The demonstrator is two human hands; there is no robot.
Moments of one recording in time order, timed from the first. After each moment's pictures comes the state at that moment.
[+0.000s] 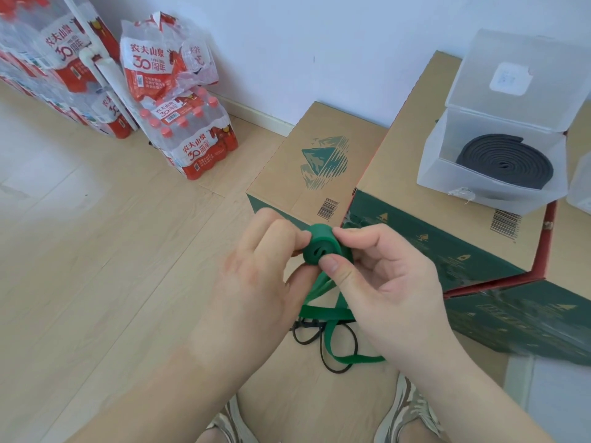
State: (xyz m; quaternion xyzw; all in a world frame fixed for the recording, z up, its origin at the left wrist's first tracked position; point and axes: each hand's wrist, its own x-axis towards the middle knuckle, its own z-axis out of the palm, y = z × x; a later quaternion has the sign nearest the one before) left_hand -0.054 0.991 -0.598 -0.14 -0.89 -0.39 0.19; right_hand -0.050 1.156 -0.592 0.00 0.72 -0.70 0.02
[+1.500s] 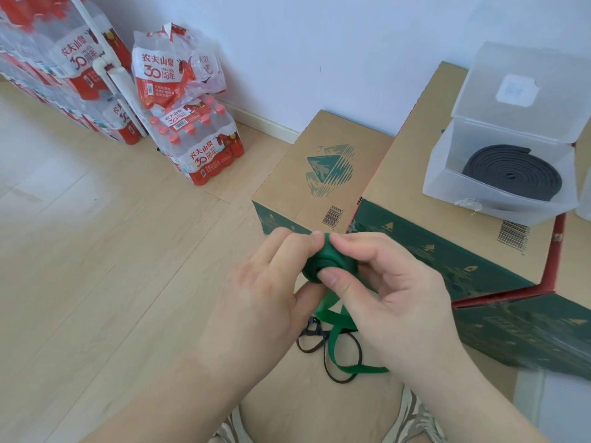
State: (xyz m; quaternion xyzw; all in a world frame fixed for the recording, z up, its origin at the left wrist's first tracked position) left_hand -0.054 0.987 -0.603 -0.16 -0.91 -0.35 0.17; right_hand -0.052 1.156 -0.596 -0.05 0.74 -0.67 -0.02
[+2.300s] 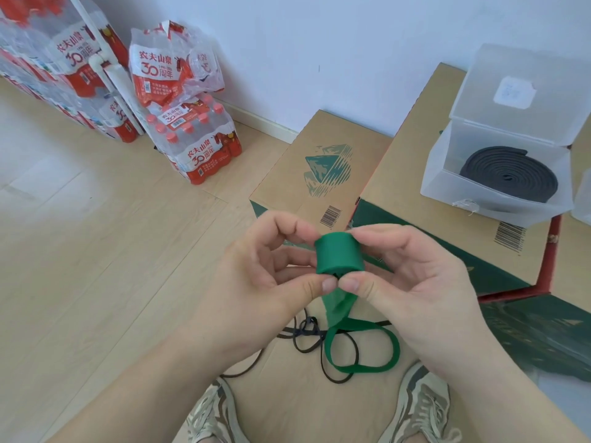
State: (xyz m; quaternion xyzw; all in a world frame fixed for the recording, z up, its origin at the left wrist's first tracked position) left_hand -0.062 0.985 -0.579 0.01 -0.66 -0.74 -0.10; right_hand -0.063 1.182 -0.592 -0.04 0.65 -0.75 0.06
